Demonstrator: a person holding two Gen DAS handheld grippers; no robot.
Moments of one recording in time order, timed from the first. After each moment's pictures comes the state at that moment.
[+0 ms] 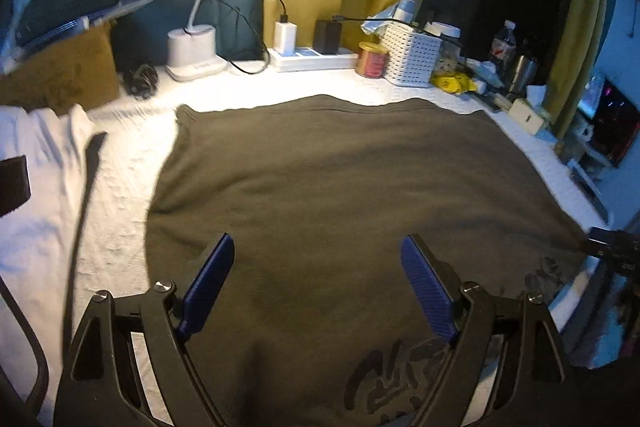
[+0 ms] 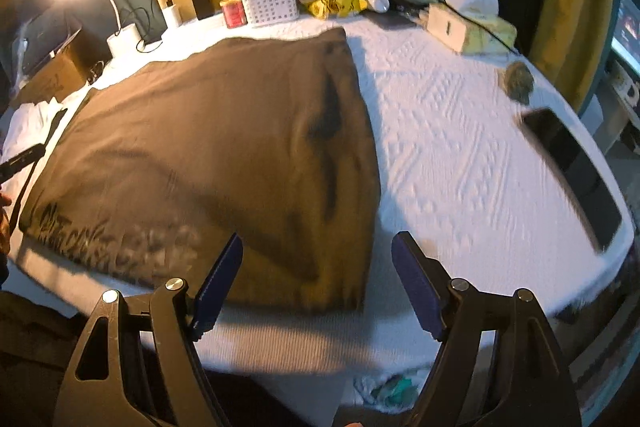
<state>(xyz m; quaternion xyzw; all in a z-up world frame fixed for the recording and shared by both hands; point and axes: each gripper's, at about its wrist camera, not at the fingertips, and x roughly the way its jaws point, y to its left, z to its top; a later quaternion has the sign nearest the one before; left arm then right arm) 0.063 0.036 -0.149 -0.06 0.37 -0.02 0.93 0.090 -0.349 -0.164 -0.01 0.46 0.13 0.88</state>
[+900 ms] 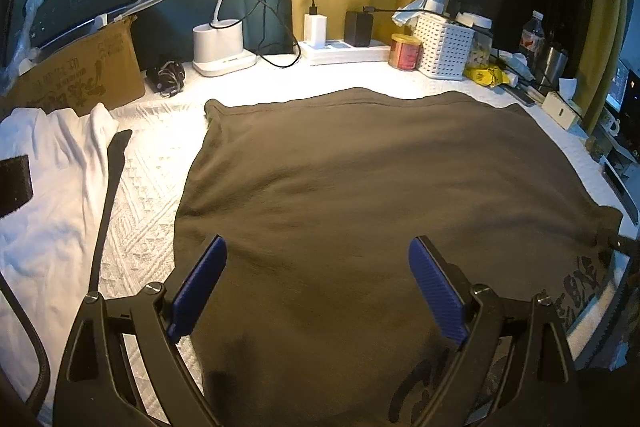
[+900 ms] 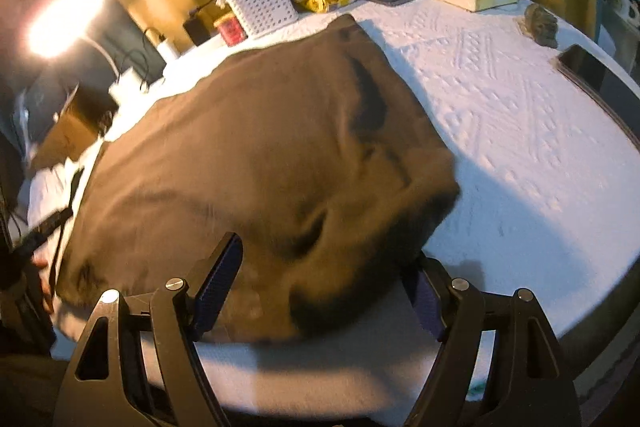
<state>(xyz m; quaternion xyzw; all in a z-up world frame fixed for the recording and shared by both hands) 0.076 0.051 -0.162 -0.05 0.39 0.02 0.92 0.125 -0.318 -0.183 0.12 0.45 0.13 0.88</state>
